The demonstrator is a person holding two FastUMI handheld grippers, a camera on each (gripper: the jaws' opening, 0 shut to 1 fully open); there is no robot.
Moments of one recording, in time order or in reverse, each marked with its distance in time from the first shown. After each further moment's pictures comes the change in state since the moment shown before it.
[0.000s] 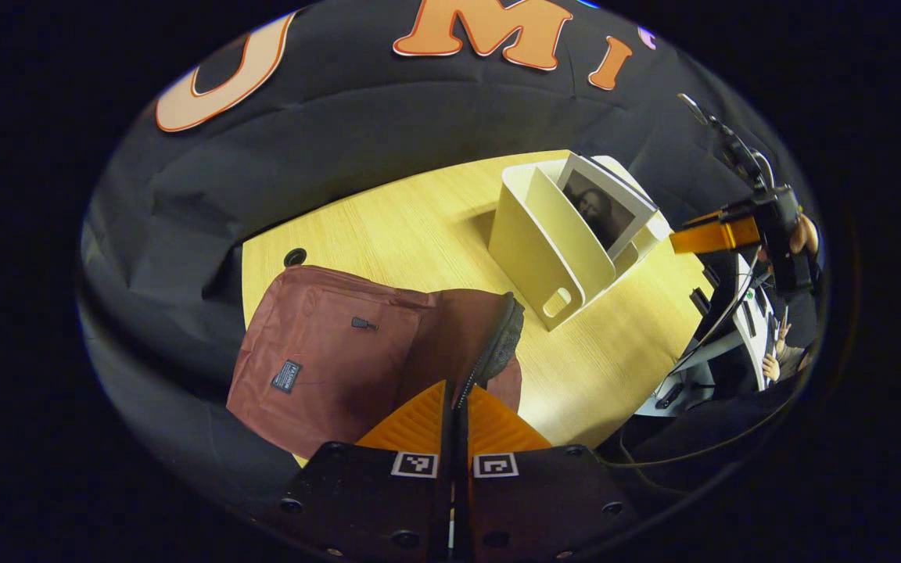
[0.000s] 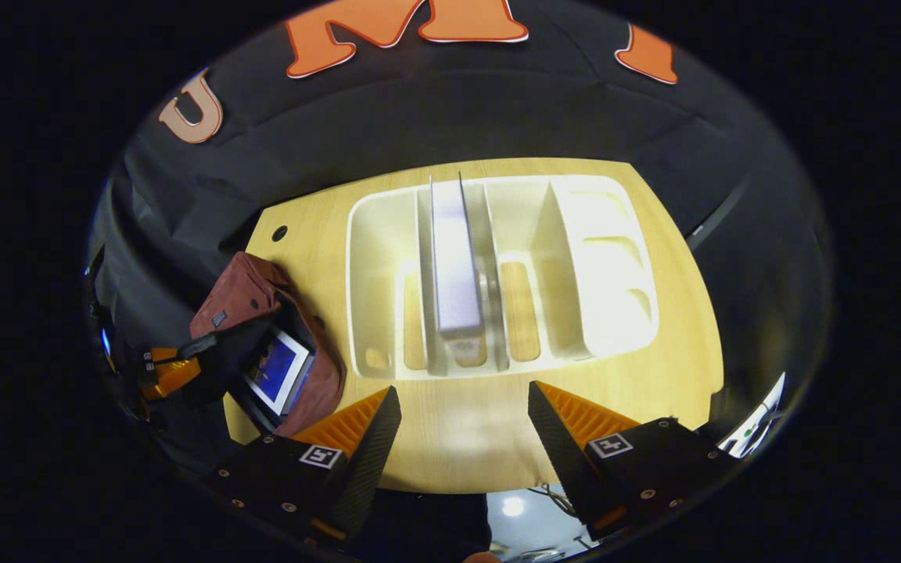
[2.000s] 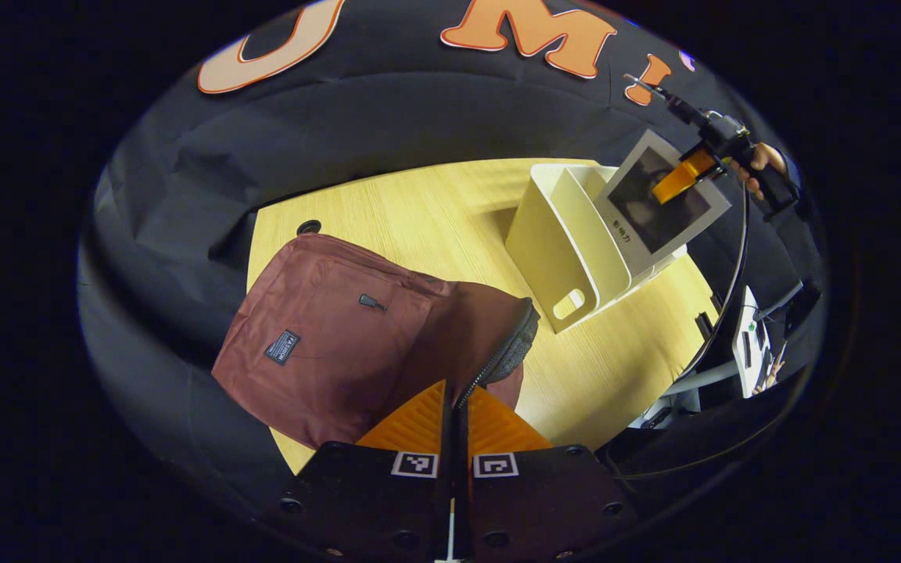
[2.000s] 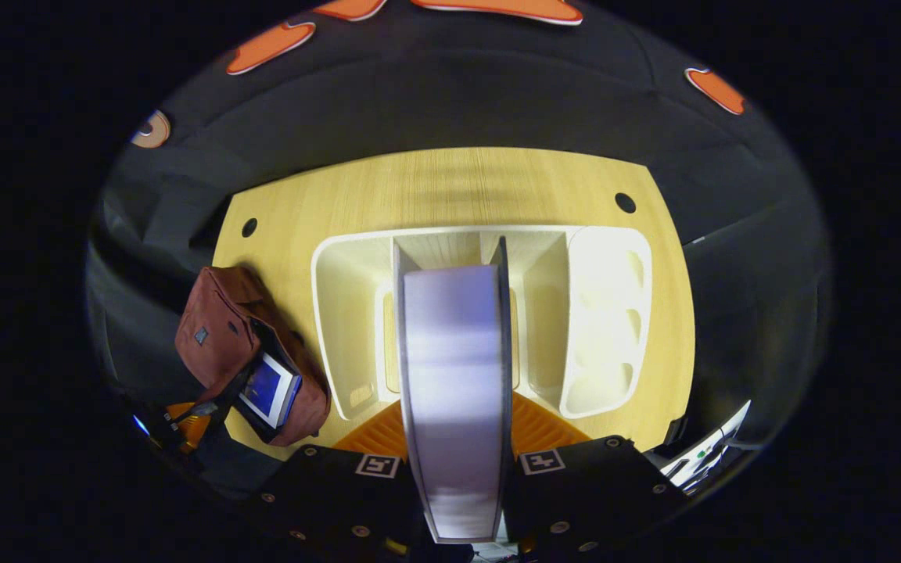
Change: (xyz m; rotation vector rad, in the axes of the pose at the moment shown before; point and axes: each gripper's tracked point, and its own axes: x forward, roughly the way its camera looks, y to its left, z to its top) left arm 0.007 0.008 -0.019 -0.115 0.001 -0.002; right arm 0.009 -0.006 0.084 -0.064 0.192 -0.058
